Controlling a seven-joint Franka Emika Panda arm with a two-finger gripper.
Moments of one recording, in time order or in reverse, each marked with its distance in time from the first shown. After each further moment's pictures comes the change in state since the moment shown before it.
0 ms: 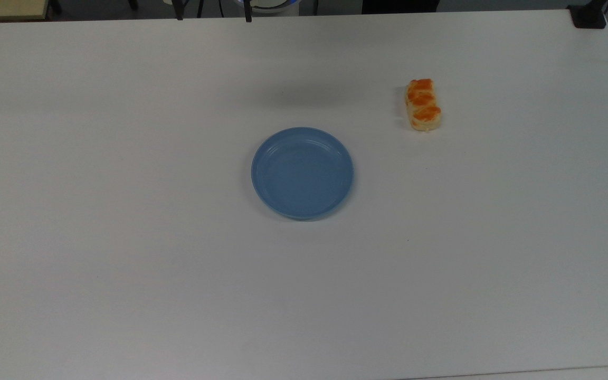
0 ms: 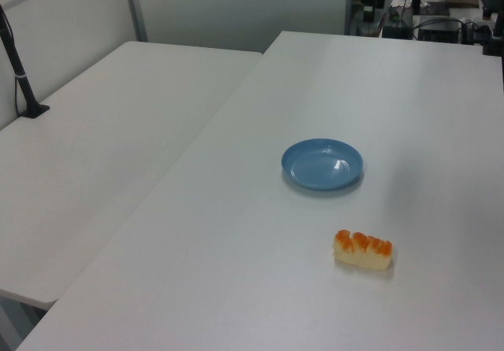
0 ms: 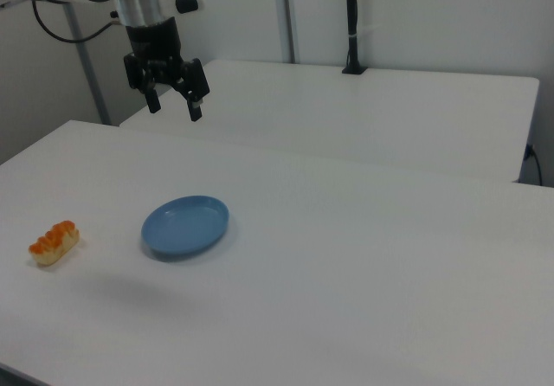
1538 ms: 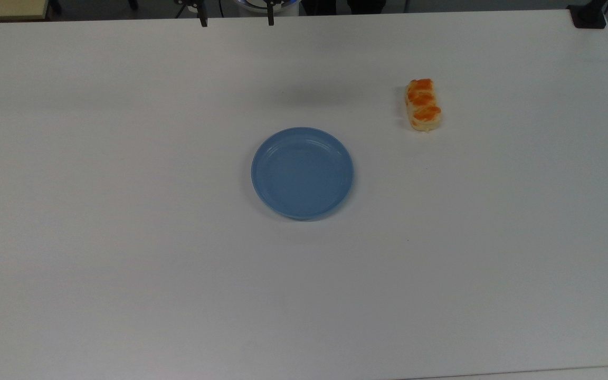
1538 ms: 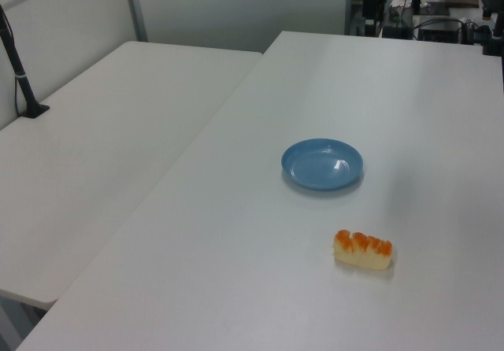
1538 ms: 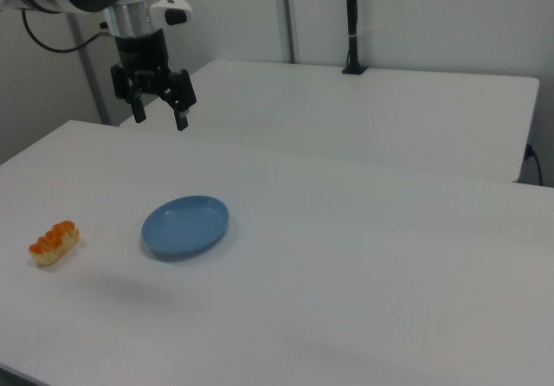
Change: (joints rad) arm 0.000 -0.011 0.047 -0.051 0.009 0.000 -0.008
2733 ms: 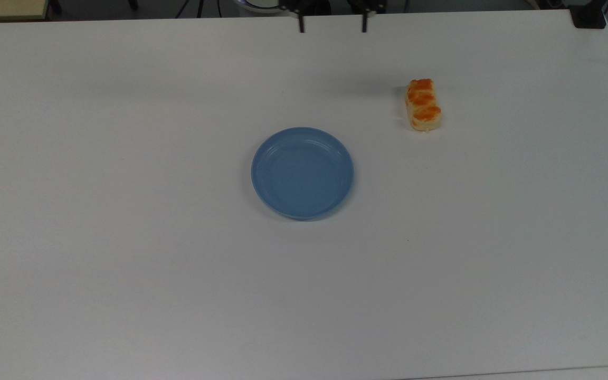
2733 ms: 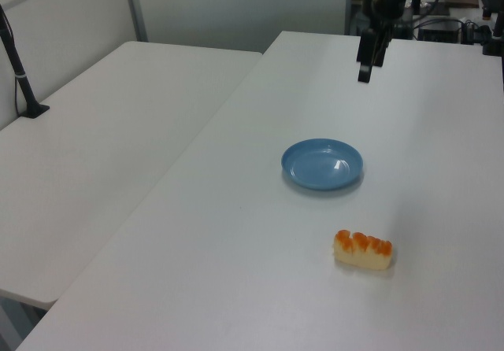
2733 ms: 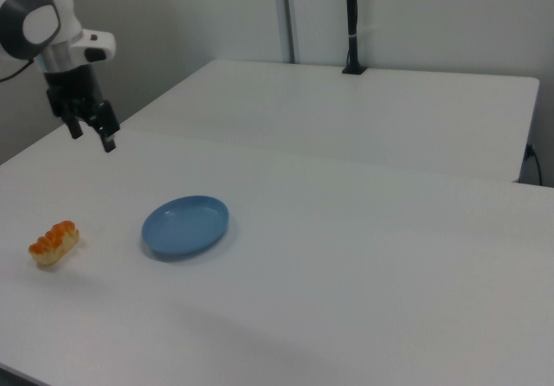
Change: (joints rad) arm -0.013 -0.144 0.250 -0.307 0.073 0.268 0.327
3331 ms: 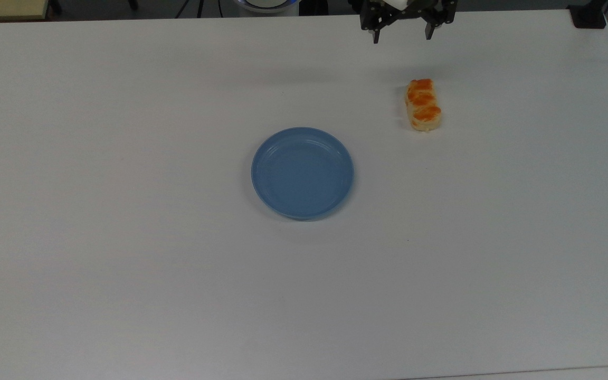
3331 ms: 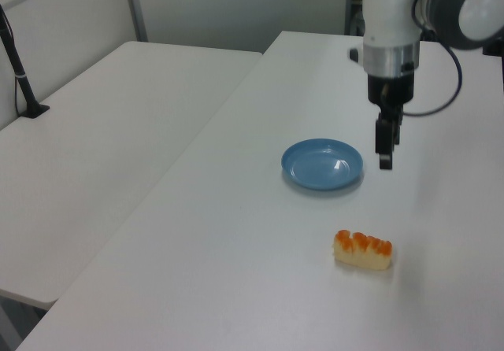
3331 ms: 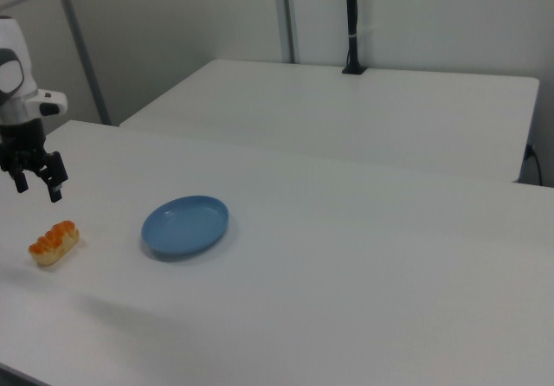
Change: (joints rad) arm 0.047 0.083 0.212 -0.122 0.016 0.032 0.100
